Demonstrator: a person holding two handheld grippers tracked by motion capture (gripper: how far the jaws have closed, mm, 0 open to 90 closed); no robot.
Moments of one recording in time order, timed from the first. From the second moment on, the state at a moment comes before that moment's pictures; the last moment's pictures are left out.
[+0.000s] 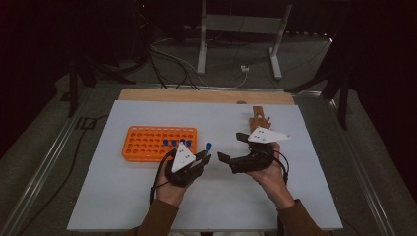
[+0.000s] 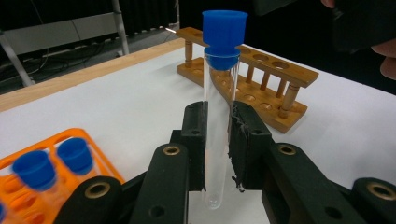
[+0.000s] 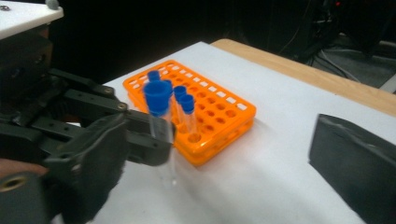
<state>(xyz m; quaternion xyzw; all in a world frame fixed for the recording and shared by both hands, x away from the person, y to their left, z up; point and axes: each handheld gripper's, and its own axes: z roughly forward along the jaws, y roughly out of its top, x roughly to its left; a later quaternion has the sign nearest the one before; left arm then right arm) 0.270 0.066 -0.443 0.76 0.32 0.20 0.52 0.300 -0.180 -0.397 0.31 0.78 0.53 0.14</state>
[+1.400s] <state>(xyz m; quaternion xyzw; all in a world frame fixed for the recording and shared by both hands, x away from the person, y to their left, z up) 0.276 0.164 -0.422 0.70 0.38 0.25 0.55 0.315 -0.237 -0.406 0.36 0.74 0.55 0.17</state>
